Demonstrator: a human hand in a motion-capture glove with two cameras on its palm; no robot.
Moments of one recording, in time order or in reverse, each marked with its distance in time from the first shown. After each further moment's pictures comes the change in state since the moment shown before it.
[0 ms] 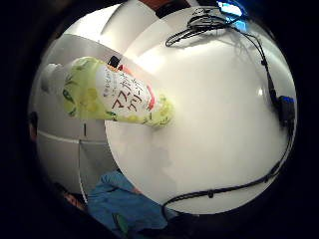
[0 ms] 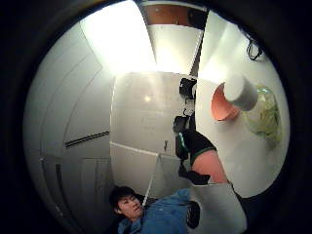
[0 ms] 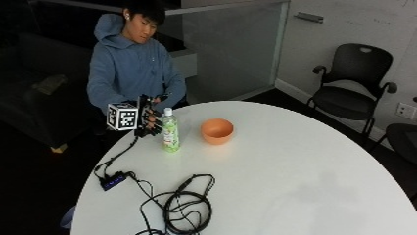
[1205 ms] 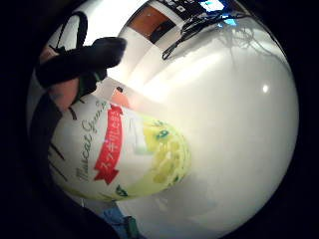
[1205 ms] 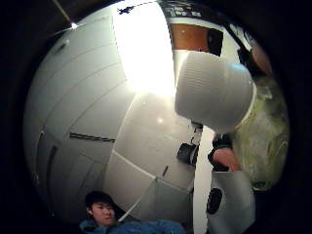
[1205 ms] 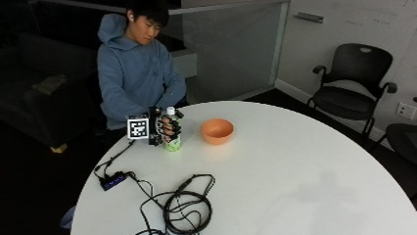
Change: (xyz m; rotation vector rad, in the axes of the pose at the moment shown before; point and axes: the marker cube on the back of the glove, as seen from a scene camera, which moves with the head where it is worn) arm 0.040 -0.018 0.069 0.385 -0.111 -0.075
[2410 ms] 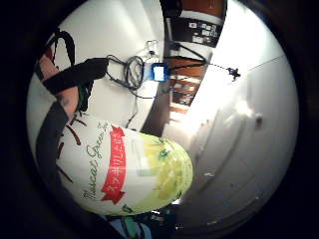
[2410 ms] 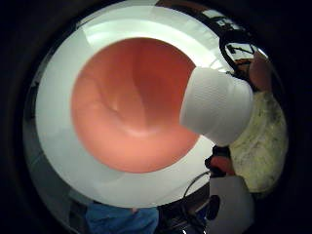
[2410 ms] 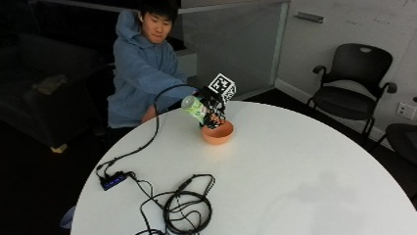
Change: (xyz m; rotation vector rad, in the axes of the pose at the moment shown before) arm -0.088 -0.064 0.191 -0.843 2.174 -0.398
